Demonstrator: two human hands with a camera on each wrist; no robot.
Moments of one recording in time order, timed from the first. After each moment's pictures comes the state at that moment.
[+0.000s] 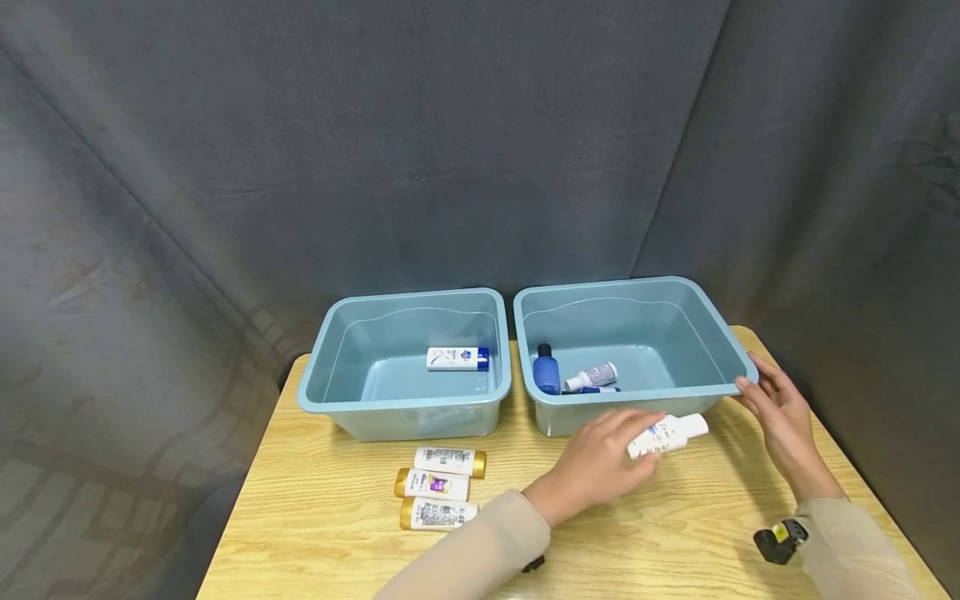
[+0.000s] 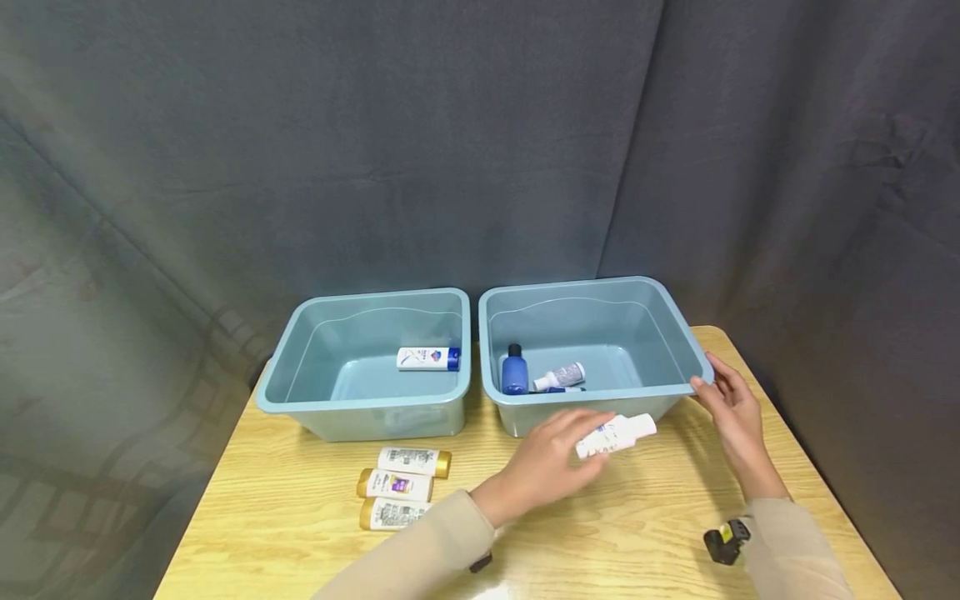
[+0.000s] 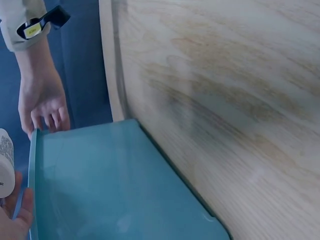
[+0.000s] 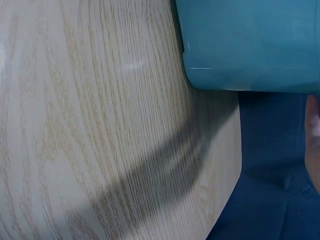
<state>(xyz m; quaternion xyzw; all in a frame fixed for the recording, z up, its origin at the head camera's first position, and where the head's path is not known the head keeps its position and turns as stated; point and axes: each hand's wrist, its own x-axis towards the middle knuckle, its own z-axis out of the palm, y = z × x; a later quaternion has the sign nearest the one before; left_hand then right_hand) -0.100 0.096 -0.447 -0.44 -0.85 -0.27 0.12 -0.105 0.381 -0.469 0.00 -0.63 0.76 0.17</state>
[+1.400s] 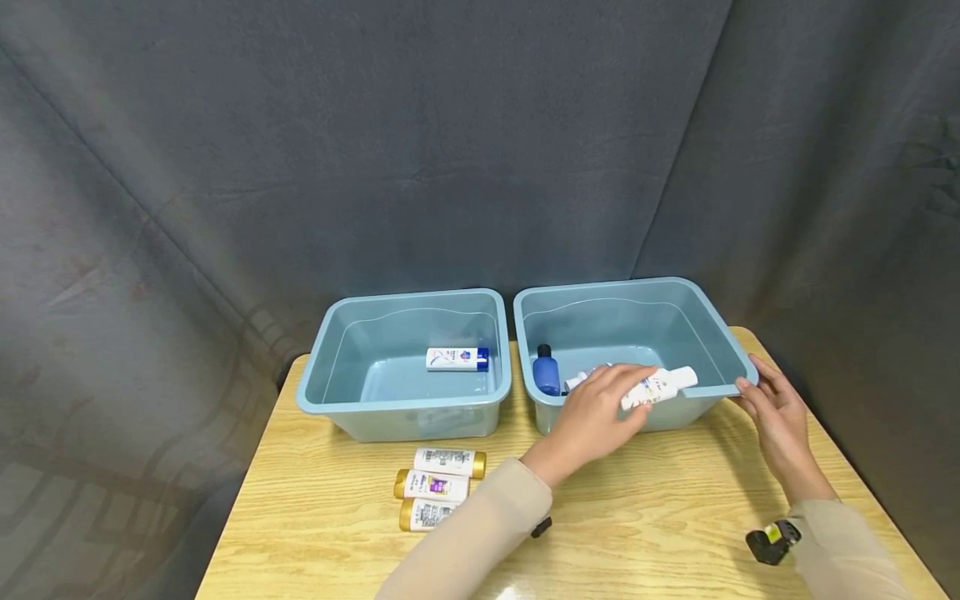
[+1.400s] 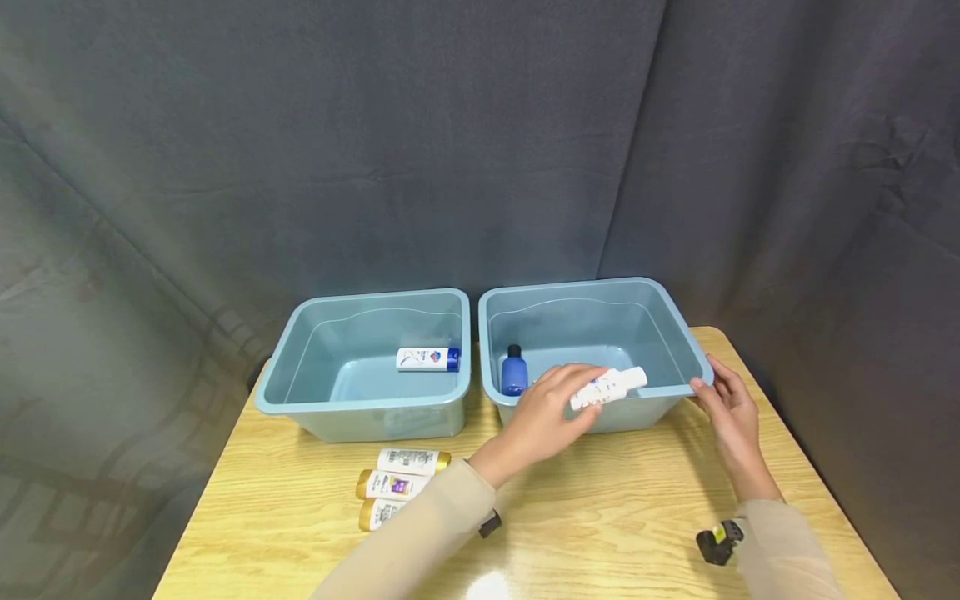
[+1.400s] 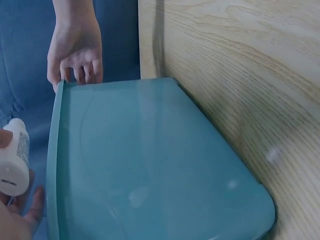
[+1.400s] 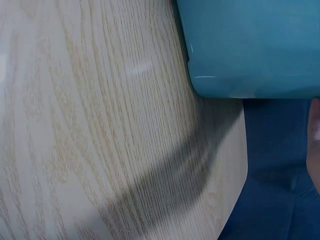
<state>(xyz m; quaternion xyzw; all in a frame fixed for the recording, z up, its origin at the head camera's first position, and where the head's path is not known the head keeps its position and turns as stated) -0.136 0.098 -0.414 -0.41 -0.85 -0.31 0.13 -0.106 0.374 -0.474 0.02 -0.57 0.79 0.21</state>
